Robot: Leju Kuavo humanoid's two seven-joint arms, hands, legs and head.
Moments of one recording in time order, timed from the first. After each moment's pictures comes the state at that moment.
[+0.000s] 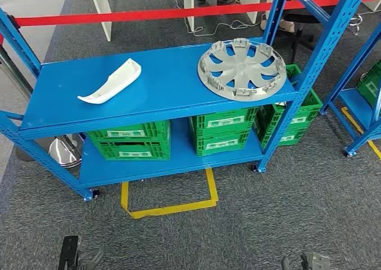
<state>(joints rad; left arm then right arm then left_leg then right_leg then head) 0.05 -0.15 0.46 -0.62 -0.20 0.20 -0.41 0.05 0.16 -0.55 -0.69 0.30 0.05 -0.44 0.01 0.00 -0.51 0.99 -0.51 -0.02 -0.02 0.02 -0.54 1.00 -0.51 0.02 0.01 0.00</state>
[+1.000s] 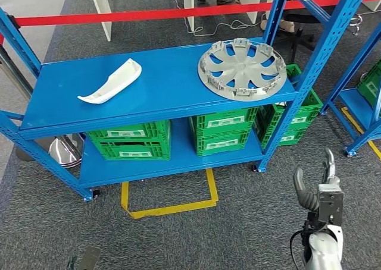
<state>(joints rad) 0.00 -0.15 0.68 -0.40 -0.78 0.48 -0.33 -0.07 0.06 -0.13 -1.32 0.30 -0.13 -0.51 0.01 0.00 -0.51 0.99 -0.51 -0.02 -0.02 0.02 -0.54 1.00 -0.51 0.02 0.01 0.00</state>
